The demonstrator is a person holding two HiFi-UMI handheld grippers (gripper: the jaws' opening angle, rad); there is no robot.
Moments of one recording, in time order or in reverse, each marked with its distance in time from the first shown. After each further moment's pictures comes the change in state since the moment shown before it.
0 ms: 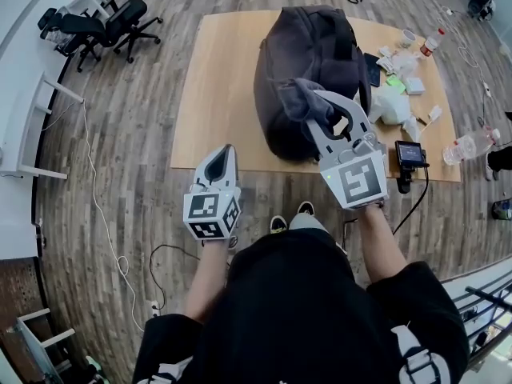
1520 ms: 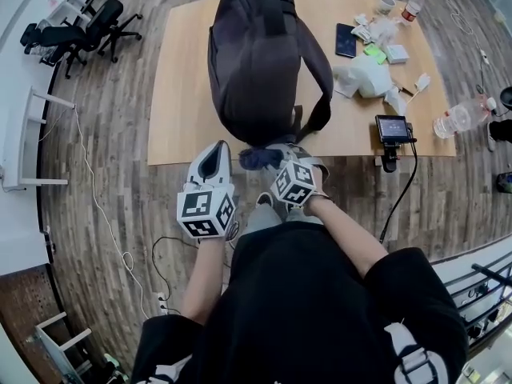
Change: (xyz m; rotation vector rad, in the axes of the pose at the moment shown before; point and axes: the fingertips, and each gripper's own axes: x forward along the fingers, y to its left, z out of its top) left arm 0.033 -0.088 -0.027 0.015 0.084 -0.026; right arm -0.023 0.198 -0.272 0.087 0.439 0.458
